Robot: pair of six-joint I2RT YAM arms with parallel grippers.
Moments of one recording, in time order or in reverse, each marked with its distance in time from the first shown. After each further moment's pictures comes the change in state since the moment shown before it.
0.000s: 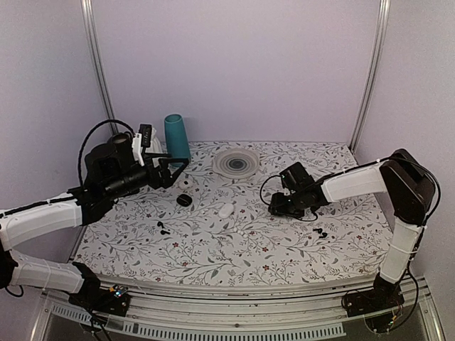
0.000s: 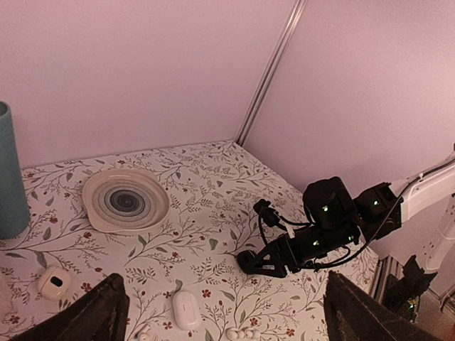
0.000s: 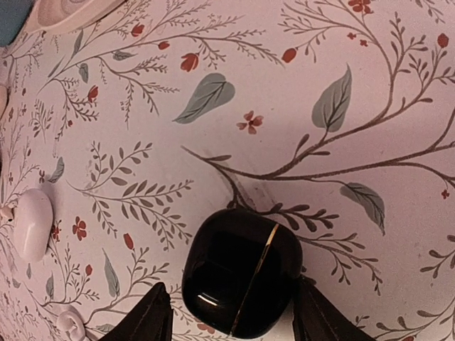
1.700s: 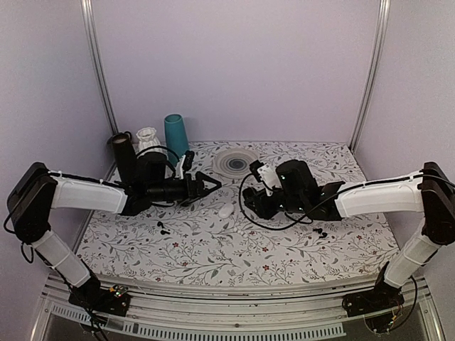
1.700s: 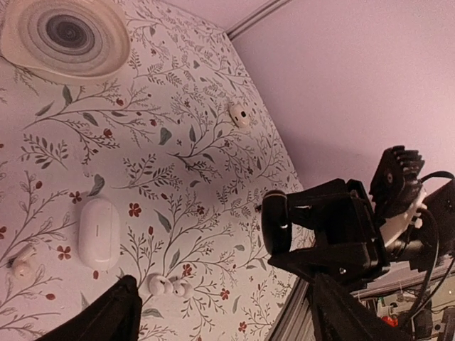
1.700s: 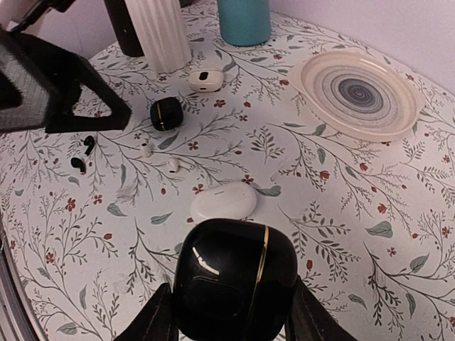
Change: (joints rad) left arm -0.078 0.465 0.121 0.042 0.163 -0.417; right arm 0.230 -0.235 -0.070 0.214 0.039 -0.509
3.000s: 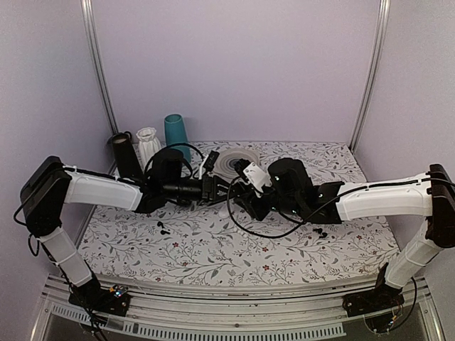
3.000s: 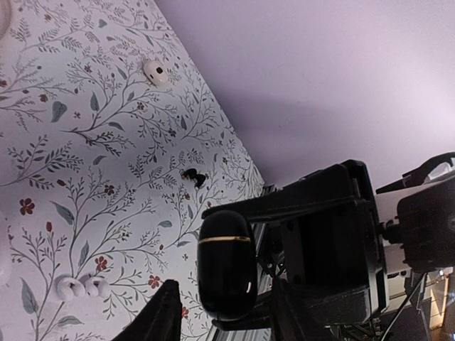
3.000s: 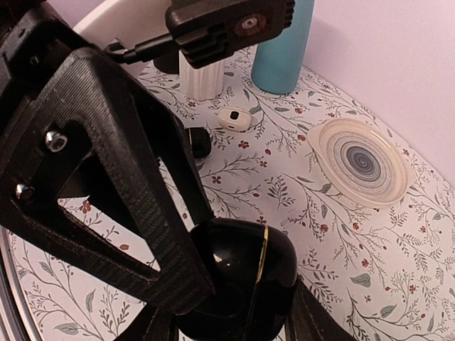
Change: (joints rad) left arm -0.093 0.118 0.135 0.053 0.213 -0.035; right arm 0.132 -0.036 0.069 -0.006 0.113 -0.201
